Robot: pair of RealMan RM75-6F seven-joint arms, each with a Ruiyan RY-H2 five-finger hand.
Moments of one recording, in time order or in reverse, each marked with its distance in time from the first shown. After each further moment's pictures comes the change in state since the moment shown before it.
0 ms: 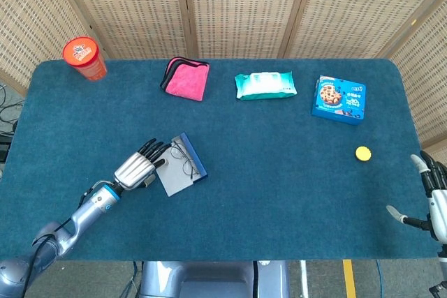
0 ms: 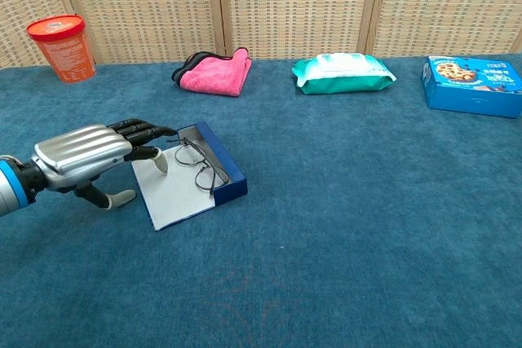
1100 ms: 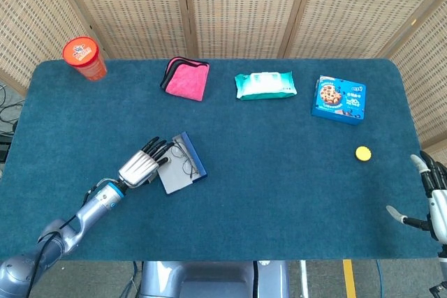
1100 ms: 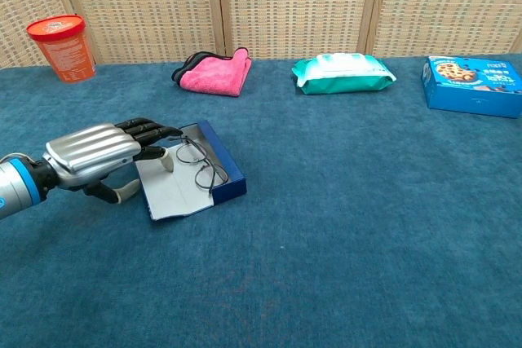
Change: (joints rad) left arm -0.021 -0.024 -0.009 0.021 -0.012 -0.027 0.048; right arm 0.000 0.002 -0.002 0.001 -0.005 0.002 0.010
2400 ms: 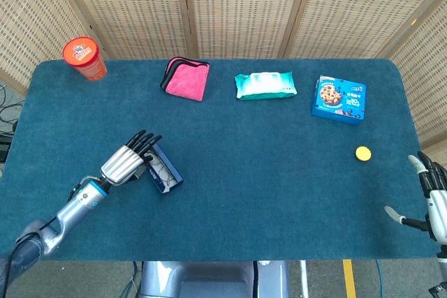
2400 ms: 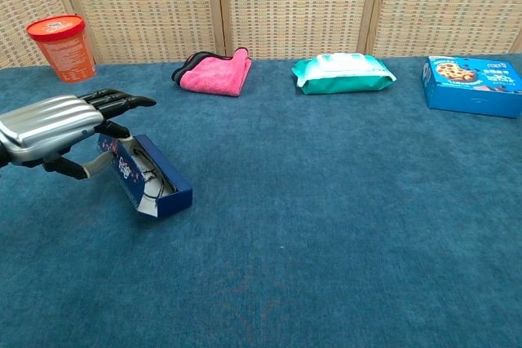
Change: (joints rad) left arm 0.032 0.165 0.003 -0.161 0.005 0.116 -0.020; right arm 0.002 0.001 -0.005 -0.004 -0.005 -0.003 0.004
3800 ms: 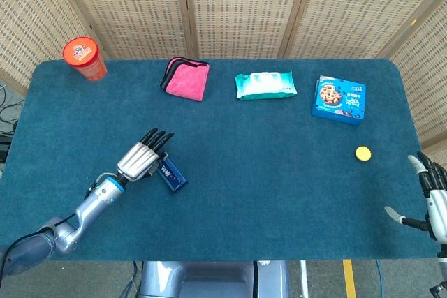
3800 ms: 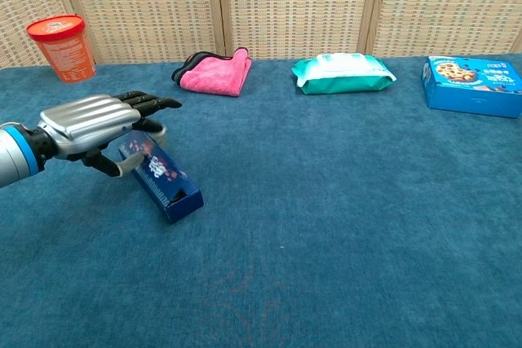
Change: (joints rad) left arm -0.068 0.043 -0.105 -0.258 -0.107 -0.210 0.220; right arm 0.004 0.005 -0.003 0.004 0.004 -0.012 0.015
